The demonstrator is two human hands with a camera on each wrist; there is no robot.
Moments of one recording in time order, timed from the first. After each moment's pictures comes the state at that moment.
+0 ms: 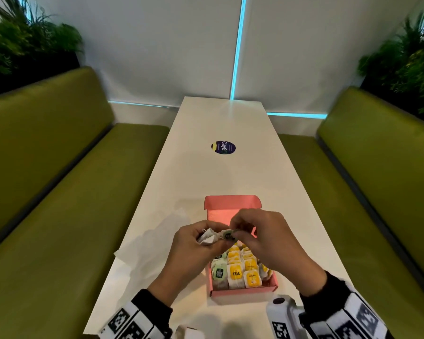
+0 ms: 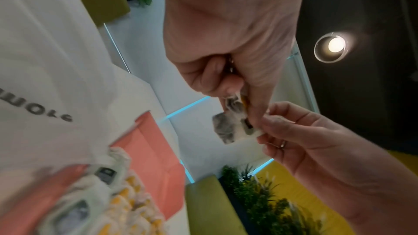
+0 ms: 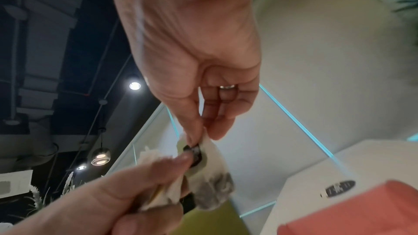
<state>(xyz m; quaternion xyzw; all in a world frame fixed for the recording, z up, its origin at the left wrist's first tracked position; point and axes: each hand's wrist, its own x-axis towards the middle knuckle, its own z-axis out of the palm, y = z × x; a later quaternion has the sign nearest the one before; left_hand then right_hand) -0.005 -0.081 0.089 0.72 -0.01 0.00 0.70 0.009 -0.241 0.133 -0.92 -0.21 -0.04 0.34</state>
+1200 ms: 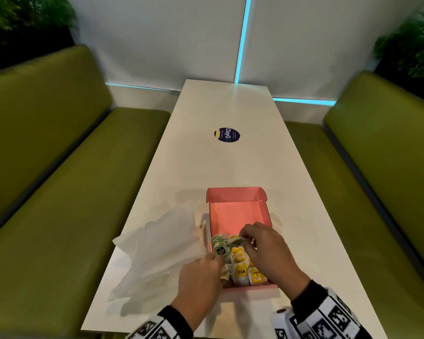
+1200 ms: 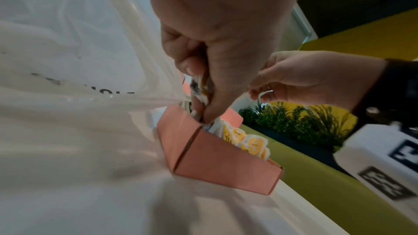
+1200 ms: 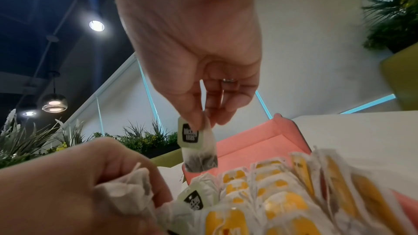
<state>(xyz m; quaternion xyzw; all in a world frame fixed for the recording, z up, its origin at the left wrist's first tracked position) -0.009 -0.098 0.018 0.99 -0.08 -0.13 0.07 0.034 -0.249 0.043 -0.96 -0.13 0.01 0.25</state>
